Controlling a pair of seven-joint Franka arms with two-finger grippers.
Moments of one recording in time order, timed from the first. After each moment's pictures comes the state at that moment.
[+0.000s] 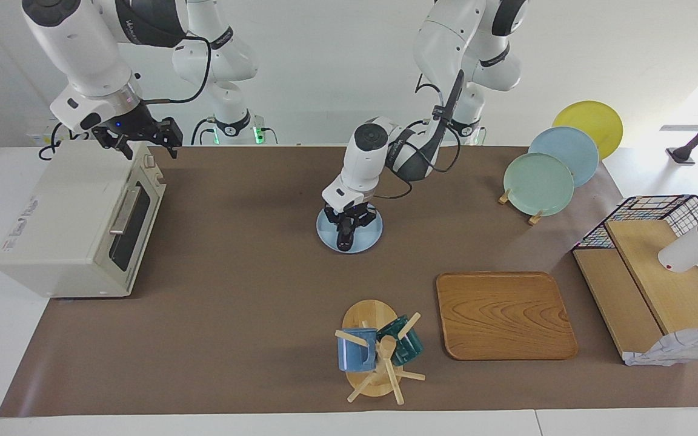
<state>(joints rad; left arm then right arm) -0.67 0.36 -0.10 -1.92 -0.12 2.37 -0.54 0.02 -0.07 -0.05 -1.71 -0.07 1.48 -0.07</state>
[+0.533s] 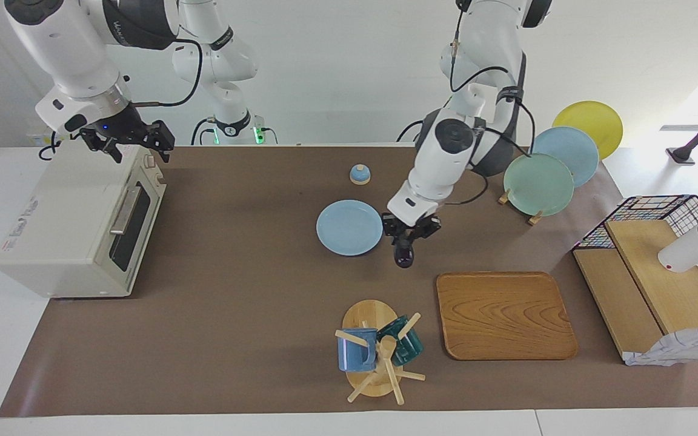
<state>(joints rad) -0.38 0.29 -0.09 -1.74 -0.12 2.11 -0.32 0.03 -0.05 -0.06 -1.67 -0.07 1.49 -0.07</state>
